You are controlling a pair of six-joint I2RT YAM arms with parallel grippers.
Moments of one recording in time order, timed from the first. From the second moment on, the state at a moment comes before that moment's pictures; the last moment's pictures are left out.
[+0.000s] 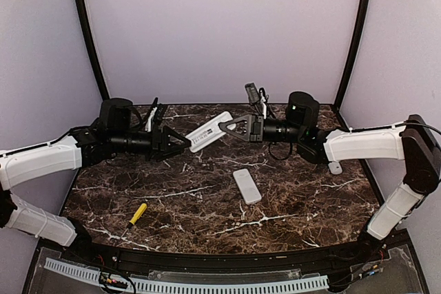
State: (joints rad) left arm -0.61 1.22 0.84 -0.06 0.59 -0.79; right arm 0.77 1.59 0.96 0.64 -0.72 0.73
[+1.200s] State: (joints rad) left arm -0.61 1.26 0.84 0.00 0.61 -0.81; right arm 0.78 1.59 0.97 0.59 -0.69 0.68
